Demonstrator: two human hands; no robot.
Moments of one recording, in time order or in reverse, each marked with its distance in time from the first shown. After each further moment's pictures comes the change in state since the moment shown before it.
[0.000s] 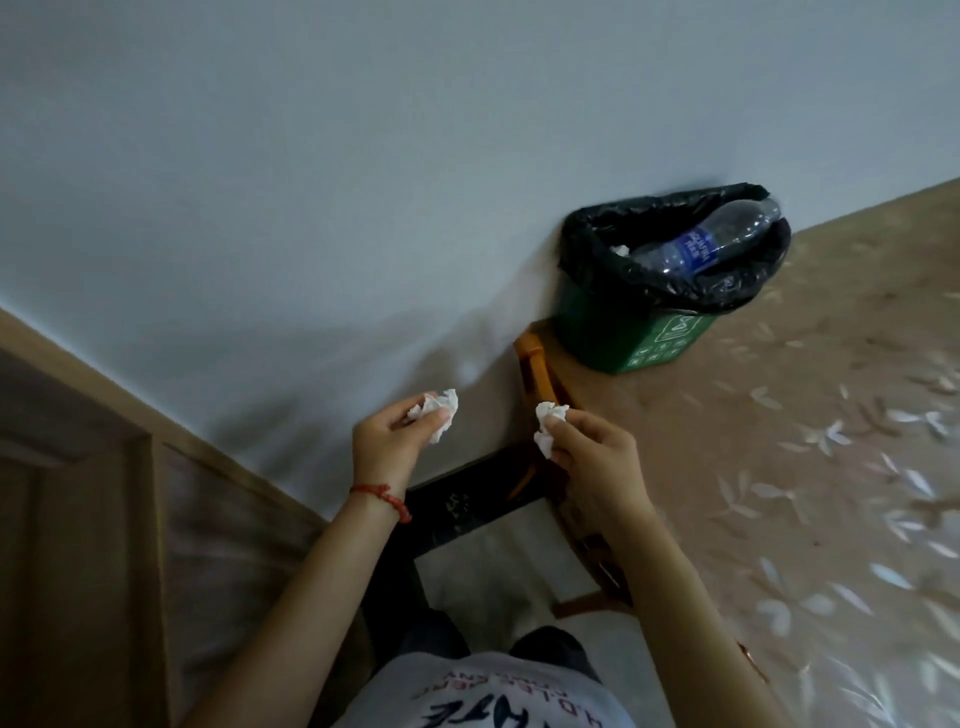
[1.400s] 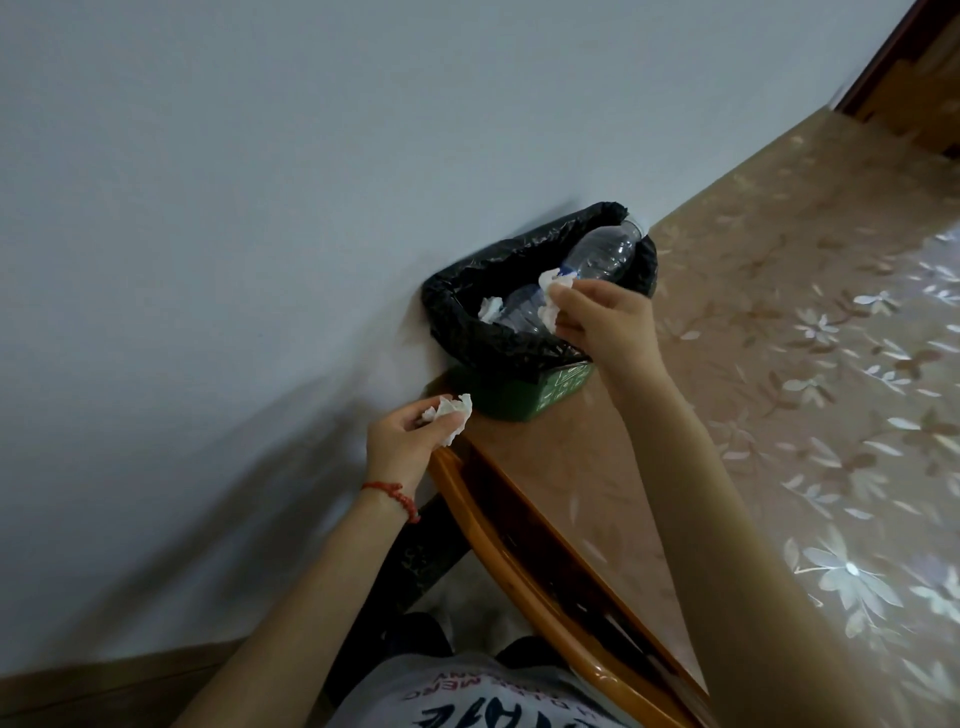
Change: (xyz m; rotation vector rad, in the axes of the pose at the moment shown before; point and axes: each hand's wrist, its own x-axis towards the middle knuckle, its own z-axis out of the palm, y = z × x) left_hand 0.097 -0.002 0.150 0.172 -0.347 -0.165; right_hand 0.142 -0.127 -0.088 -0.024 0.299 -0.196
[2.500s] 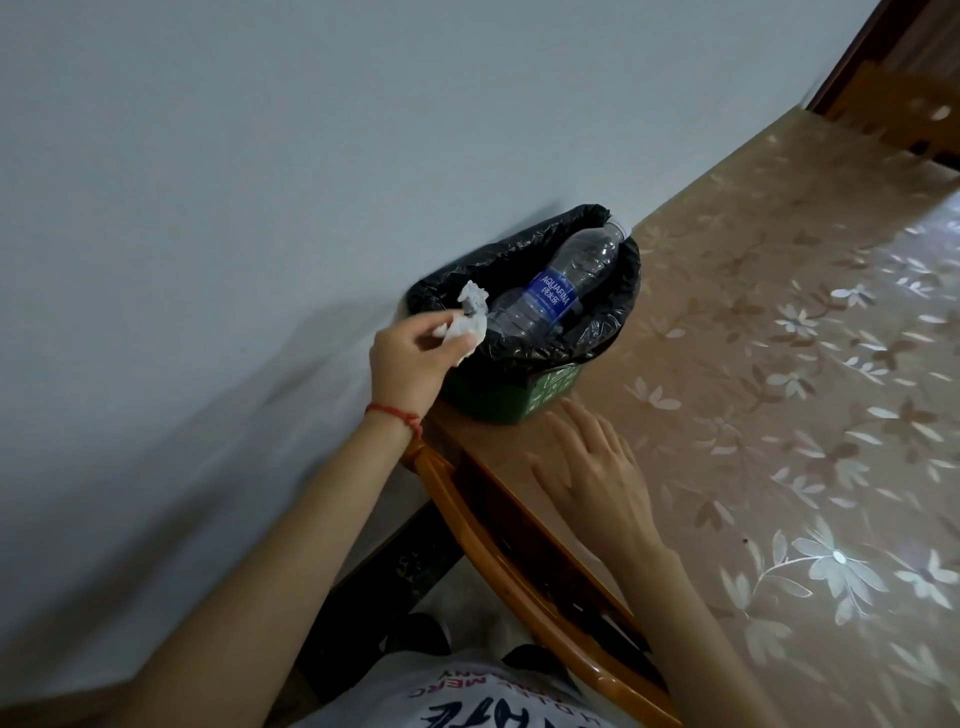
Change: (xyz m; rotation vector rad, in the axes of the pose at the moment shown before) left_hand 0.024 0.074 0.027 0.300 0.017 0.447; right_hand -0.083 0.099 -0.024 -1.176 -0.026 -0.460
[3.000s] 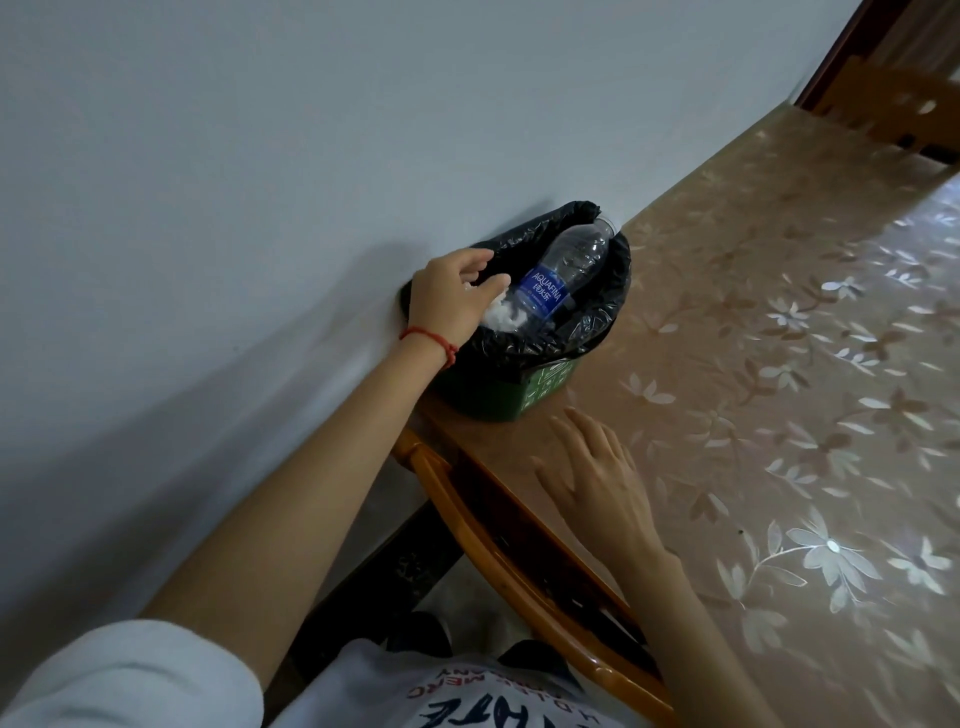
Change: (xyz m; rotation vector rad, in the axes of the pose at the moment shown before) left_hand 0.042 0.031 0.032 0.201 -0.154 0.111; right_hand -0.011 0.007 0.004 0.041 -0.026 0.068
